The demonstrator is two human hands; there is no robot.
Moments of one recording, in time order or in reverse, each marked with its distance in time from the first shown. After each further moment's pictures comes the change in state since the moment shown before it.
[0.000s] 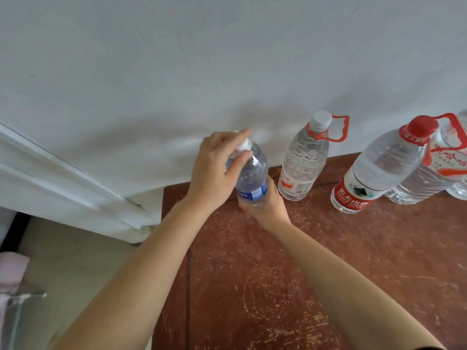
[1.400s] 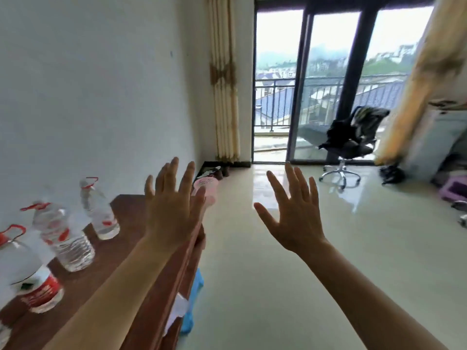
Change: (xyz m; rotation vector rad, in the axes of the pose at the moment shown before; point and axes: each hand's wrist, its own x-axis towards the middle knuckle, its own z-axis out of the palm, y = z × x) left_hand -0.278 0.502 -0.030 -0.269 -0.162 1.019; right_hand -0.735 -0.011 -0.300 -1.097 1.416 0.390
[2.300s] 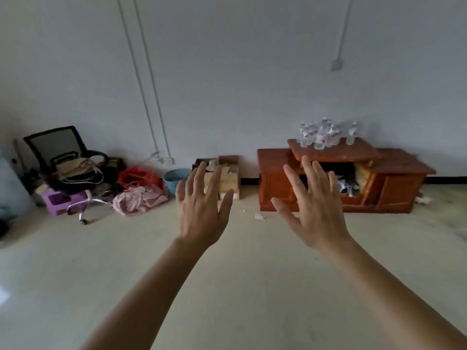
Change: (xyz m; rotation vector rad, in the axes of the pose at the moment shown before) left_hand -0.206 1.048 0.060 -1.125 -0.333 1.272; right_hand -0.543 0.522 -0.562 -1.121 0.117 1.259
